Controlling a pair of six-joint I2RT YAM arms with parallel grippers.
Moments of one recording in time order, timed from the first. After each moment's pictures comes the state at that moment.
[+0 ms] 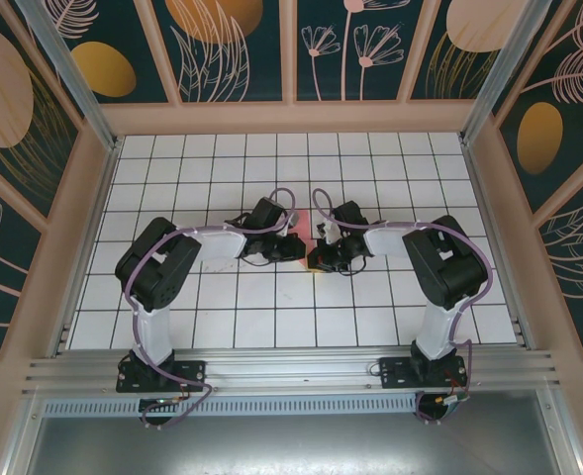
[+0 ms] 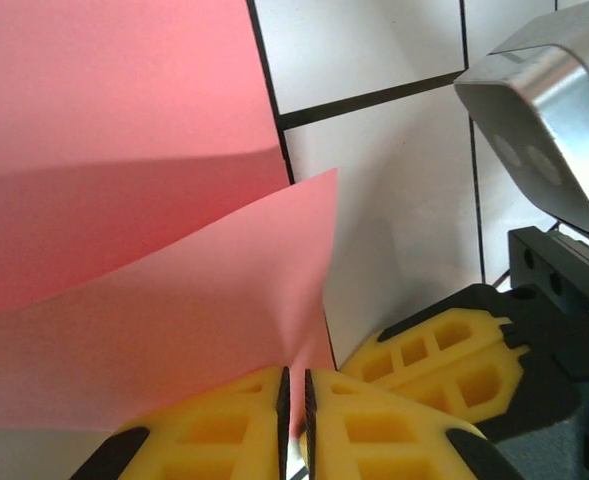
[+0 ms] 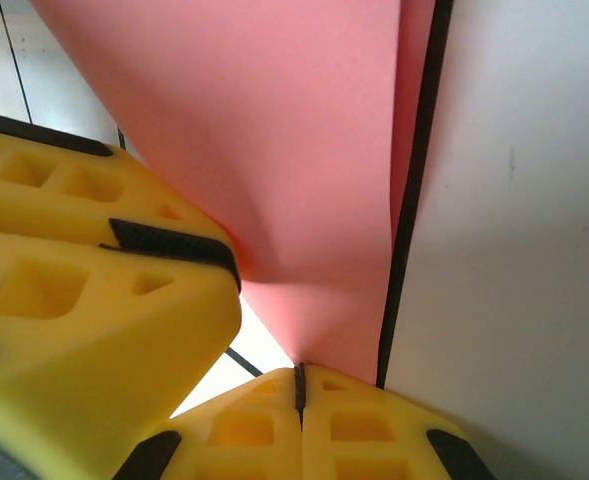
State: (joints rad) left arm -0.65 1.95 1.06 -0.05 0.49 -0.66; right arm 0.51 1.84 0.90 -0.21 -0.66 0.55
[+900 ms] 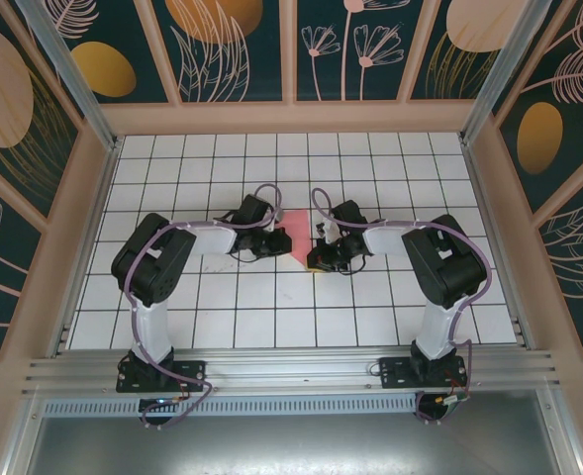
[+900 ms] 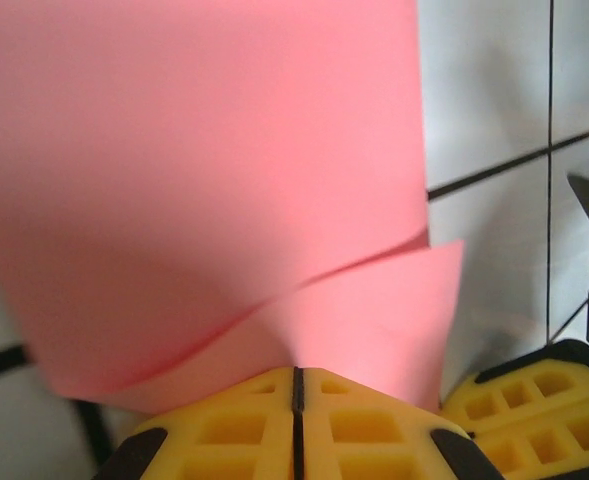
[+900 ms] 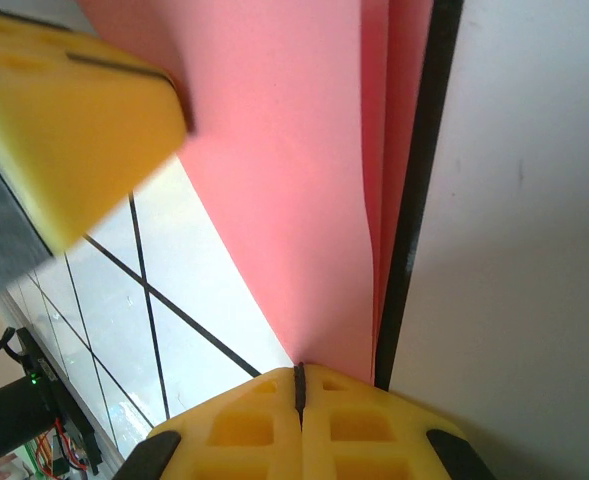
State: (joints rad) left arm -0.54 1.96 1.03 -0.03 0.48 -0.63; right arm 0.51 1.85 0.91 -0.23 -0.66 0.54
